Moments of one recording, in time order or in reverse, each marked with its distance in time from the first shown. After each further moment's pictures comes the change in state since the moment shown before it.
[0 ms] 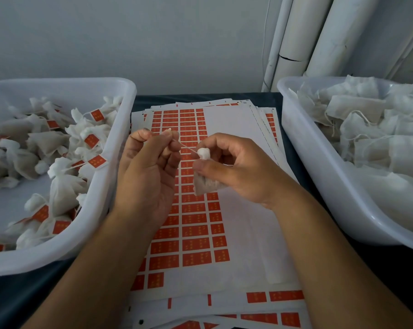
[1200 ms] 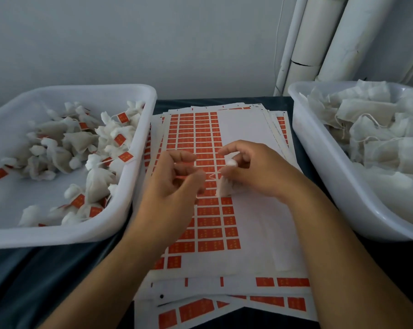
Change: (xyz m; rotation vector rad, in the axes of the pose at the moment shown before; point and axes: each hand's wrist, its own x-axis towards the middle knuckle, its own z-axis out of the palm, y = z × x) left_hand -0.050 0.011 -0.014 0.889 -0.097 0.082; right_hand 0.002 0.017 -0.010 -0.298 0.006 0.233
